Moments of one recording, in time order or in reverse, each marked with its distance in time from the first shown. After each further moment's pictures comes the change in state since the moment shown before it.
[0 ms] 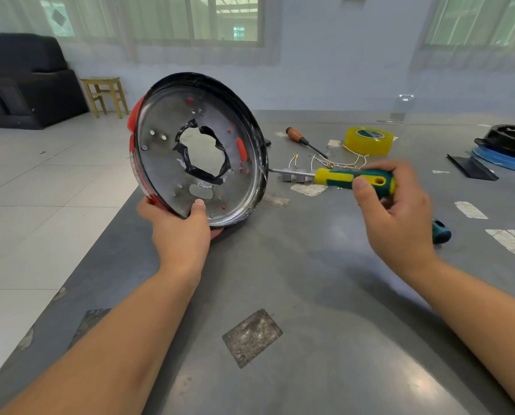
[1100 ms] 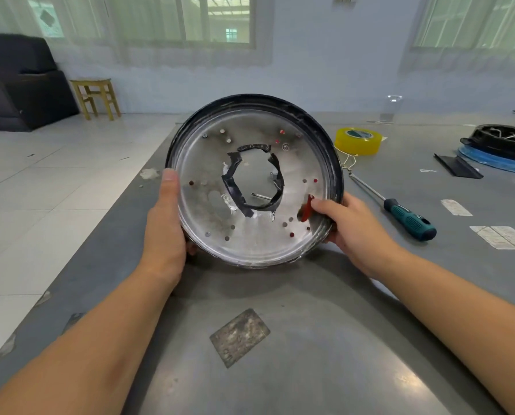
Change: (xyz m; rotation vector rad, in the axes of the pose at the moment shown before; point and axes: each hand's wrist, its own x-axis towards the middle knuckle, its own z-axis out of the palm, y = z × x) left_hand -0.017 0.028 -0.009 -0.015 -0.356 -0.028; right_hand -0.001 0.010 0.028 0.565 -0.385 0.679
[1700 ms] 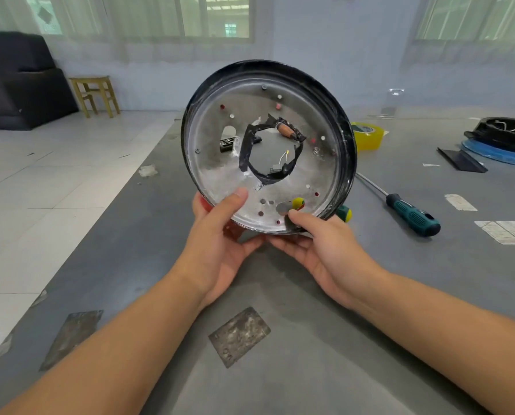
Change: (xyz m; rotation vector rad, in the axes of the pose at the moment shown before) left_hand -0.030 -0.007 0.044 -0.516 -0.335 -0.240; right_hand -0.031 0.007 0.049 0.466 -0.041 0.111
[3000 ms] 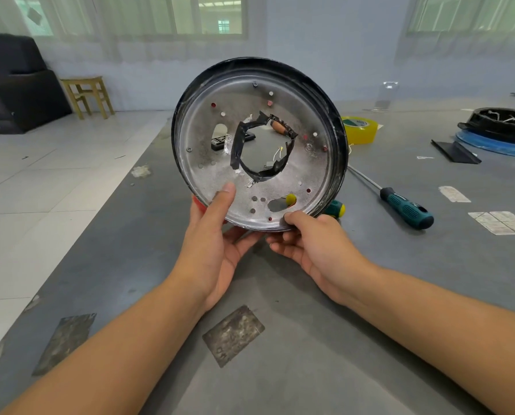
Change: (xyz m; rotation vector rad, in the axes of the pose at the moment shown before) left_hand -0.003 -0.003 0.008 0.010 0.114 0.037; right_hand -0.004 -0.003 0.005 -0.147 0.161 0.104
